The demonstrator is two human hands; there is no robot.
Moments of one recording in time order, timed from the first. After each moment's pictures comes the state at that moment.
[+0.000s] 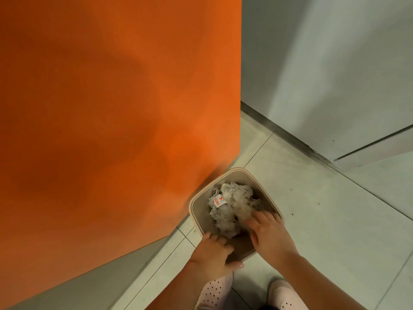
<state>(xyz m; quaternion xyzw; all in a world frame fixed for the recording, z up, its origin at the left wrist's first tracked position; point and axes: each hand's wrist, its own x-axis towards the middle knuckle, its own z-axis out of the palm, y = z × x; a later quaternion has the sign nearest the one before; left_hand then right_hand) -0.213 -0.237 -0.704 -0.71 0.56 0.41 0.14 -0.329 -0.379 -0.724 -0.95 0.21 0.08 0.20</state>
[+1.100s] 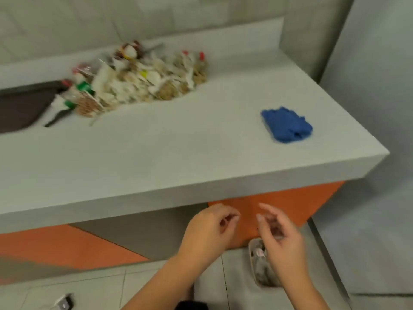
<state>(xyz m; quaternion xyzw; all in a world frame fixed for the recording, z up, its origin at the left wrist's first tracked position) -0.236 -0.106 -0.149 -0.92 0.16 0.04 -0.36 -0.273 -0.265 -0.191 -0.77 0.09 -0.15 0.62</state>
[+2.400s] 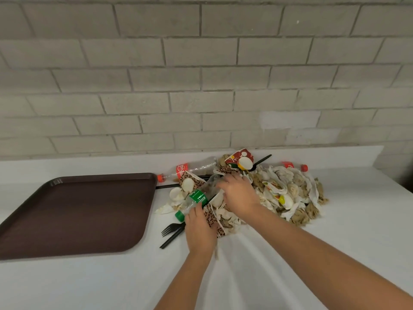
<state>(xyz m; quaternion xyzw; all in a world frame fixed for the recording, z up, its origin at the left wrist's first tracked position) 0.121 0.248 -0.087 -0.92 -0.10 -0.11 -0.36 0.176 0.131 -0.016 -0.96 -0.21 -0.18 0.04</state>
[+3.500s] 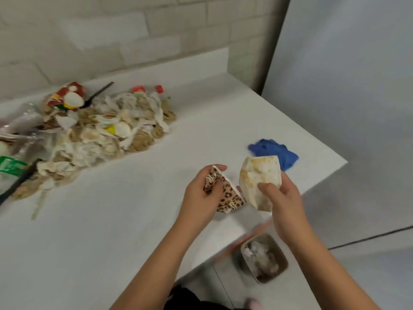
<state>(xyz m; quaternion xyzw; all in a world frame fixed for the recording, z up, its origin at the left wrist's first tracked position) -0.072 -0.066 -0.044 -0.73 0.16 0.17 -0.64 -0.152 -0.208 -0.055 -0.66 0.22 -0.20 0.69</state>
